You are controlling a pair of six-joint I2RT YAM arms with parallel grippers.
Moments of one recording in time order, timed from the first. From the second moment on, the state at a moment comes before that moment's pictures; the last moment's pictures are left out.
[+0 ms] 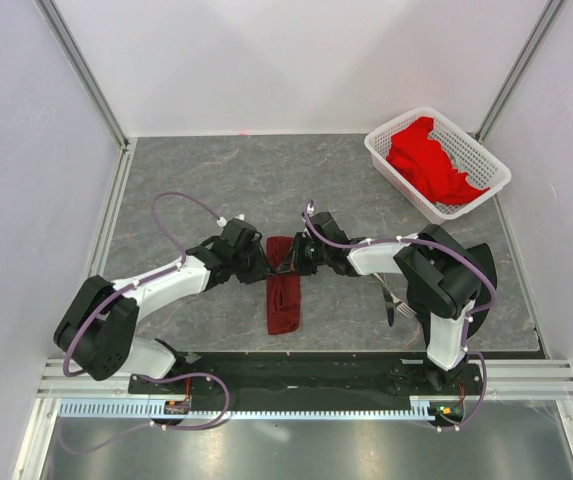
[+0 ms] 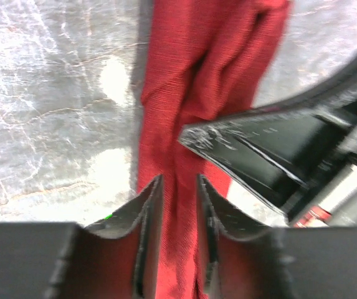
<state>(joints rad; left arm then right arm) -0.61 1.41 0.72 -0.22 0.03 -0.91 0.72 1.90 0.95 0.22 -0.32 0.92</state>
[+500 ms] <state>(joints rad) -0.68 1.47 0.78 -0.28 0.08 -0.85 0.73 1.90 0.97 0.21 -0.35 0.92</state>
